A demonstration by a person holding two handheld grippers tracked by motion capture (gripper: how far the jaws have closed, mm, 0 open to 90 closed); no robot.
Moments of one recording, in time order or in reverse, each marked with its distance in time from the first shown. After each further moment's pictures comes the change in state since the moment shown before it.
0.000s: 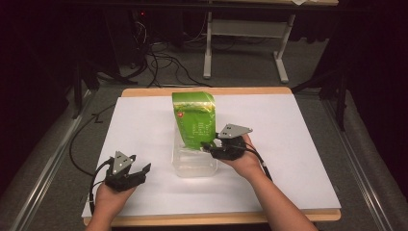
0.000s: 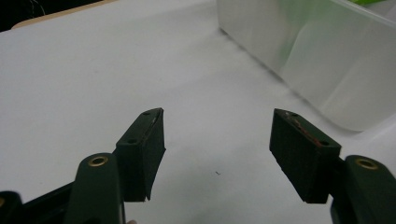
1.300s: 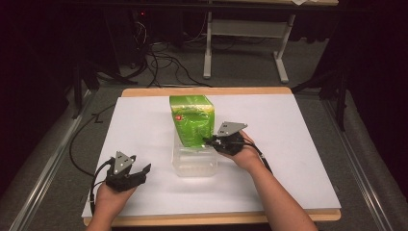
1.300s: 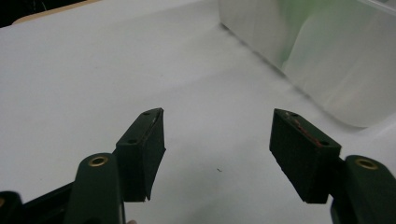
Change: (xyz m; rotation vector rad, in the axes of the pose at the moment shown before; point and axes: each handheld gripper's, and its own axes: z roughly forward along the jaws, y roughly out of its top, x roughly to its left) left arm 0.000 -0.001 0.002 0.012 0.007 0.001; right arm -0.024 -0.006 0.021 0.058 0.082 -0.103
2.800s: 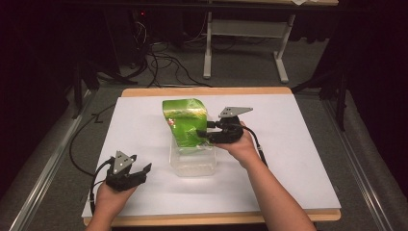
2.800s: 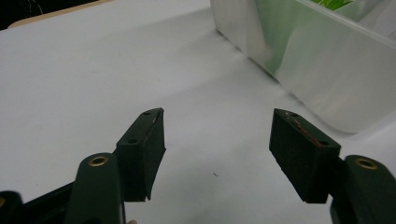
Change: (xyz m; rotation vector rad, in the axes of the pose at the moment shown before) left arm 0.000 0.002 0.000 -0.011 -0.016 -0.006; right arm -0.012 0.040 -0.010 -0.122 0.100 0.276
